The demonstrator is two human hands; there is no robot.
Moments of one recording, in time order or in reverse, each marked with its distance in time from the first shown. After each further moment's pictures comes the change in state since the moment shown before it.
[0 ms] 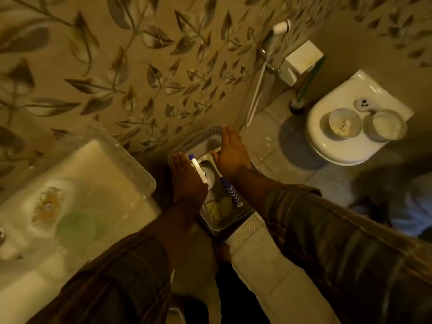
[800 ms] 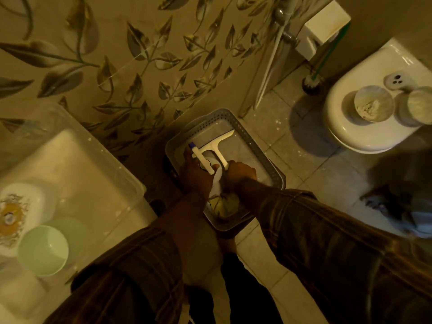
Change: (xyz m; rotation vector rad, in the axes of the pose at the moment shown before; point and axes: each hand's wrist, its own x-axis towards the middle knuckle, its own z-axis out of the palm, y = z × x) left_hand 0.039 -0.003 0.064 -0.487 0.051 -0.240; right_hand 0.007 0.056 0.093 -0.144 -0.484 0.353
